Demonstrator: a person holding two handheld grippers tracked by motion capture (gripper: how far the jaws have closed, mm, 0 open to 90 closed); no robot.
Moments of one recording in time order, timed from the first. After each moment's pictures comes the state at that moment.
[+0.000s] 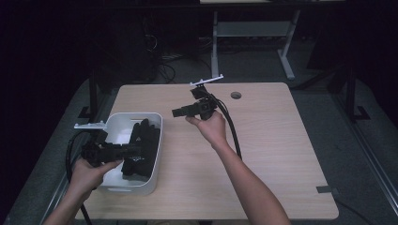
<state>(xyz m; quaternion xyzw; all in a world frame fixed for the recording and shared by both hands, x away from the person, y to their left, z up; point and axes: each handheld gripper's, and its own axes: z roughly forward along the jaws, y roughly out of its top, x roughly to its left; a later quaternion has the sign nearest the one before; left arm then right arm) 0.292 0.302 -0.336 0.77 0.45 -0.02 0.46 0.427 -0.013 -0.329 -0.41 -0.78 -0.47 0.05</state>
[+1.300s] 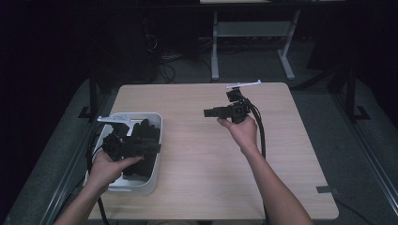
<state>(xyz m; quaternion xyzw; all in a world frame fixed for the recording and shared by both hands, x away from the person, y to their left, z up) 0.303 0.249 -0.322 0.79 0.40 -0.03 0.46 0.416 -0.103 -0.340 -0.47 -0.75 -0.47 0.02</state>
